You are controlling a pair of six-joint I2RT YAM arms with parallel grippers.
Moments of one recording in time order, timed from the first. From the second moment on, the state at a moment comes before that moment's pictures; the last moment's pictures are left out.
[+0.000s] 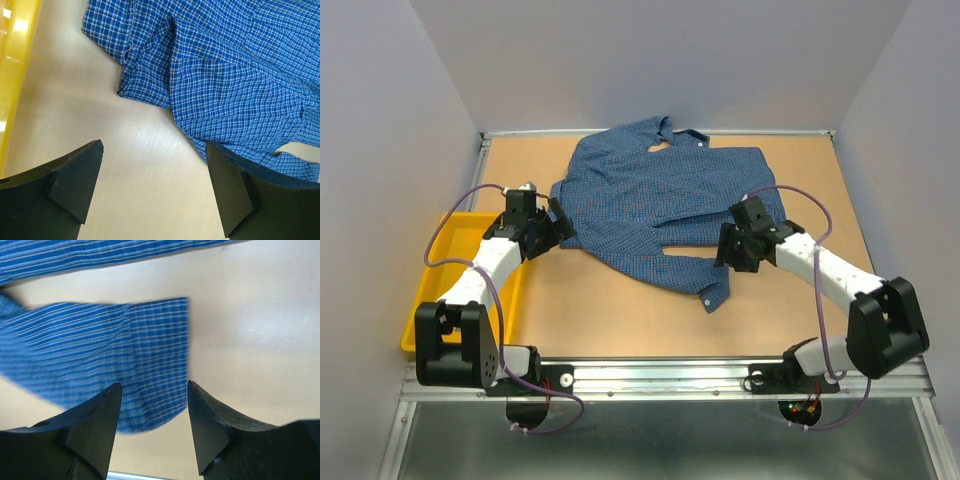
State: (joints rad) left arm -0.08 1.30 0.82 -0.40 0.09 -0.55; right arm 0.44 1.32 0.90 -0.62 0.01 0.61
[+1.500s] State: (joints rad) left arm -0.08 1.30 0.80 -0.39 0.09 -0.54; right arm 0.45 1.63 1.39 -0.60 0.12 0.45
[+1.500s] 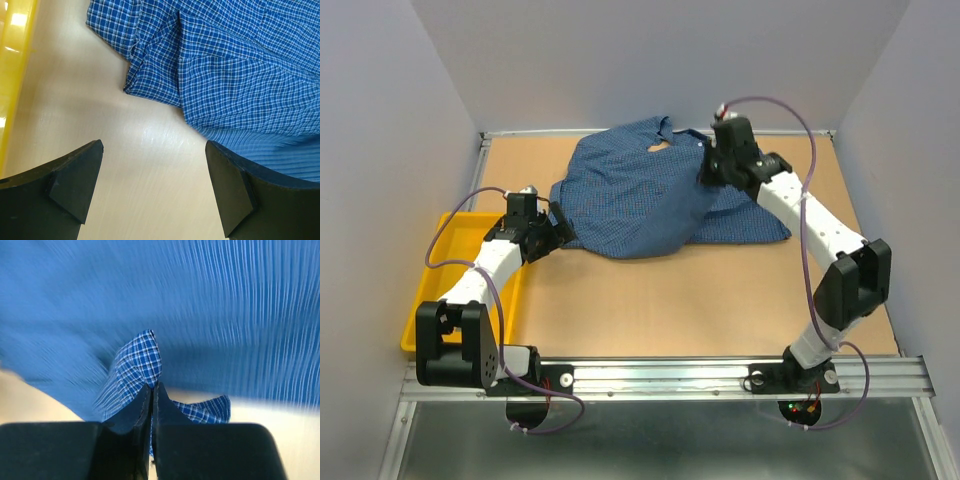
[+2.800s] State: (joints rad) left arm -0.19 1.55 1.04 -0.29 0.23 -0.61; right arm 0.03 1.61 1.29 -0.24 -0.02 0.47
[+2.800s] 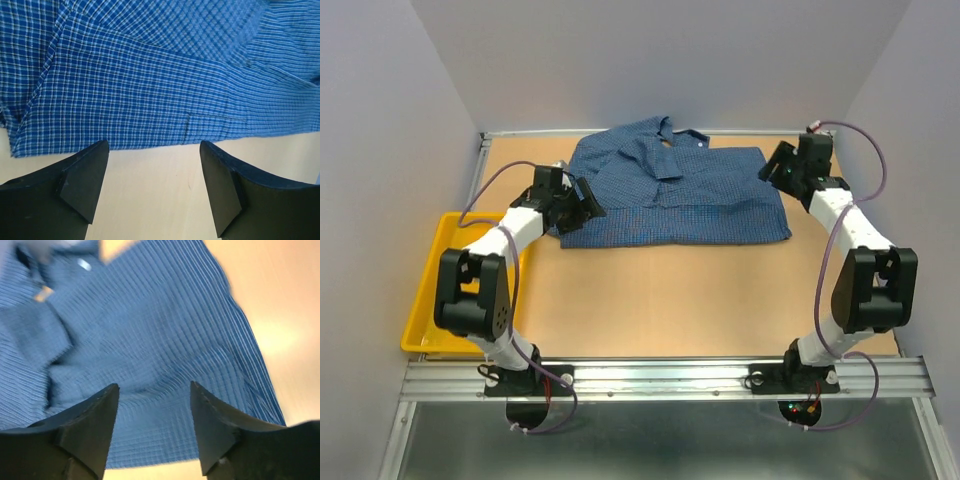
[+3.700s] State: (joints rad) left arm -0.12 1.51 0.77 -0.23 0.18 -0.75; right arm -0.25 1.43 0.79 -0.14 -0.06 0.72
